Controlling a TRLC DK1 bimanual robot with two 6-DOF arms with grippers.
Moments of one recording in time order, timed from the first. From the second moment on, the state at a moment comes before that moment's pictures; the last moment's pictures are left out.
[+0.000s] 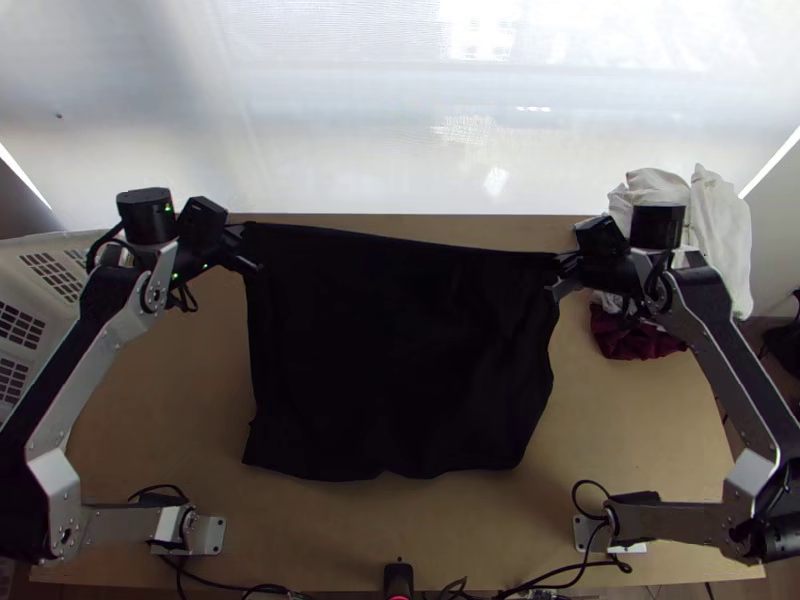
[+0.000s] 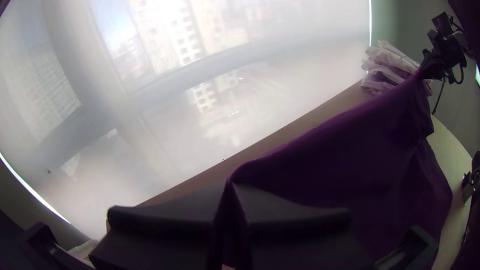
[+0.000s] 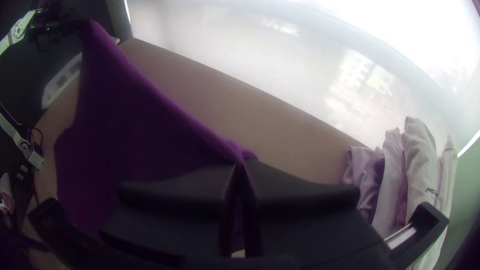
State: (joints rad) left arm -0.10 1.43 1.33 -0.36 0.14 0.38; right arm 0.12 1.44 1.31 -0.58 -0.33 -0.34
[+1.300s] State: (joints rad) left arm -0.12 1.69 1.20 -0.12 -0.03 0.48; right arm 0.23 1.79 1.39 -0.39 -0.16 -0.34
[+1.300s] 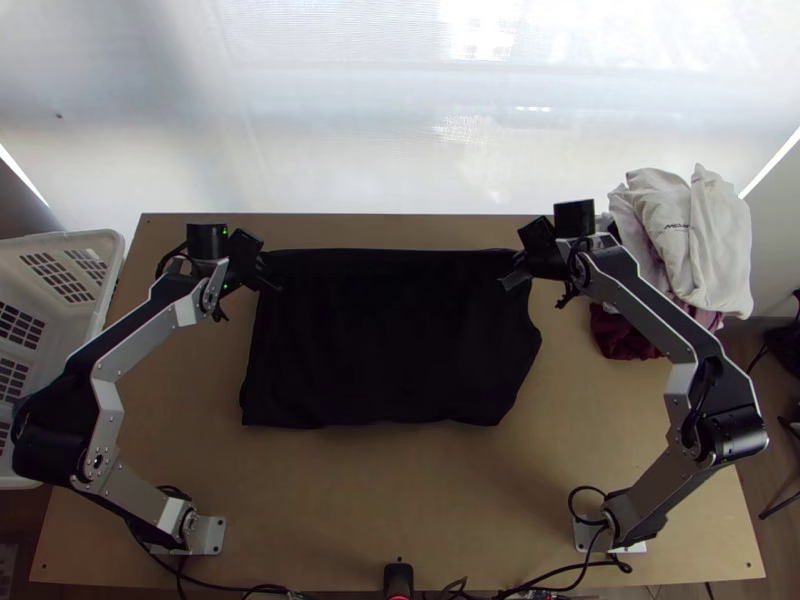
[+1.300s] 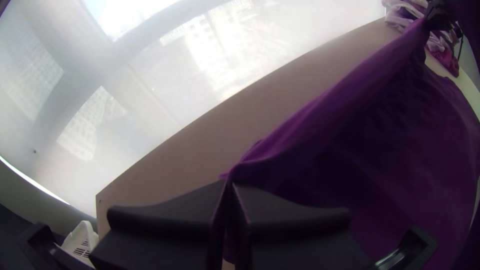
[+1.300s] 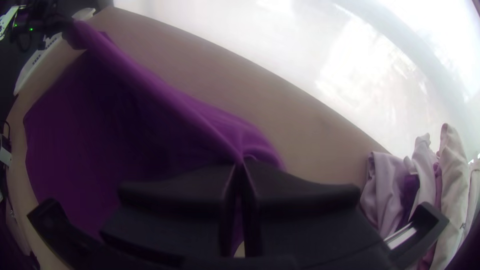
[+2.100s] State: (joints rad) left arm -0.06 1.64 0.95 -0.18 0.03 0.57; right arm 0.18 1.73 1.08 -0.42 -0.16 -0.33
